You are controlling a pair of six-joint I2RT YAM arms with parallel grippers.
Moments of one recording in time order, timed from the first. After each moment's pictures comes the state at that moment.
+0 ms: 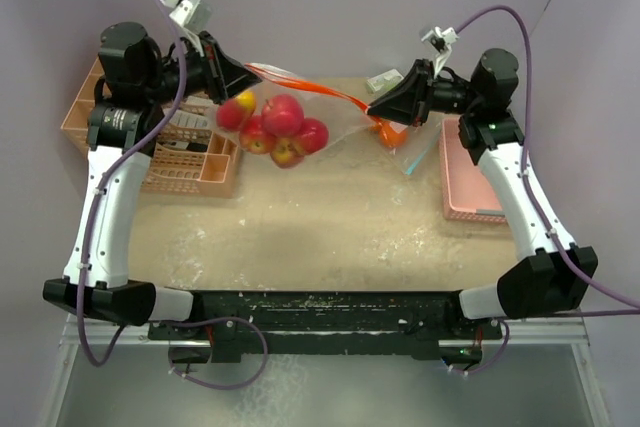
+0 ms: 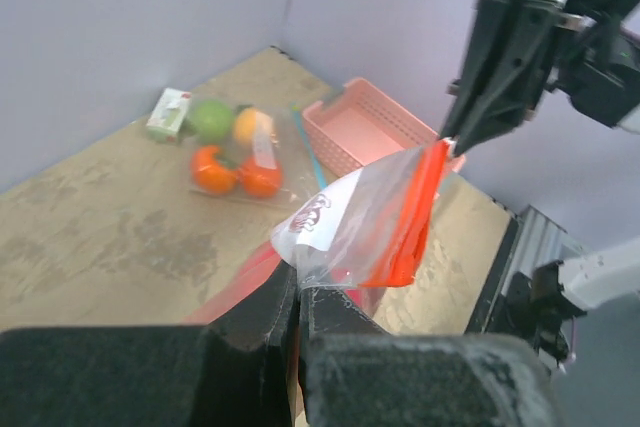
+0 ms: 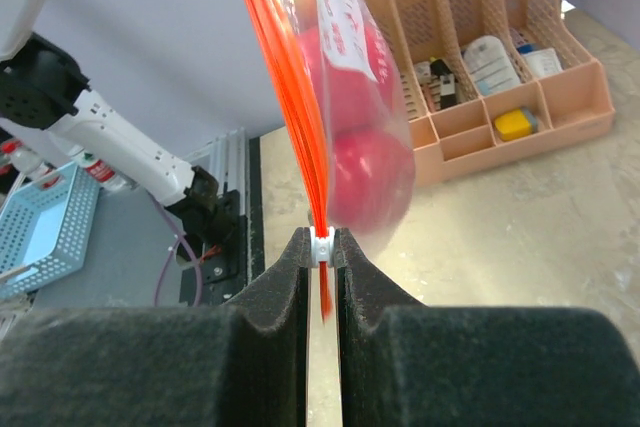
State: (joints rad) left arm -0.17 1.37 1.80 -0.50 0.84 -0.22; right arm 0.16 1.40 1.42 0.08 -1.25 0.43
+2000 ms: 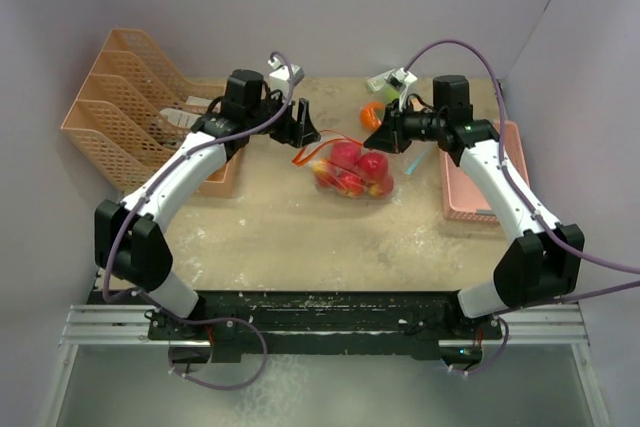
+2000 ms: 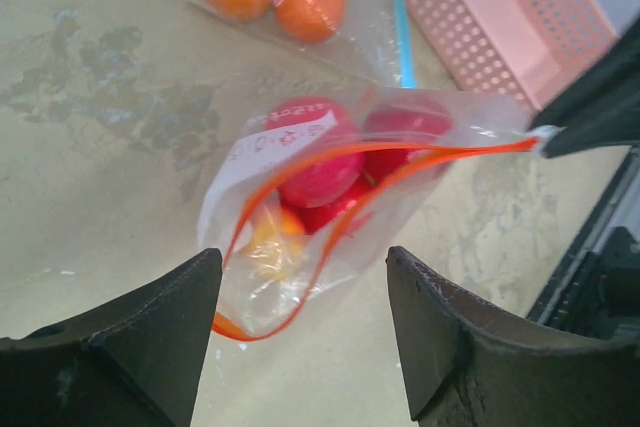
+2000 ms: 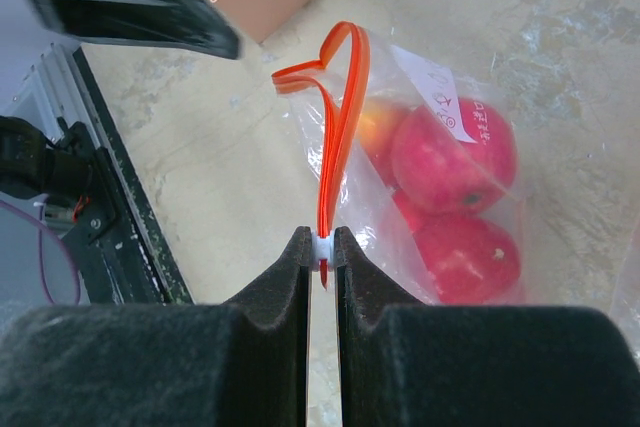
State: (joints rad) left arm -0.42 1.57 1.42 -0.34 0.48 -0.18; right arm 0.23 1.47 1.34 -0.48 -0.80 -0.04
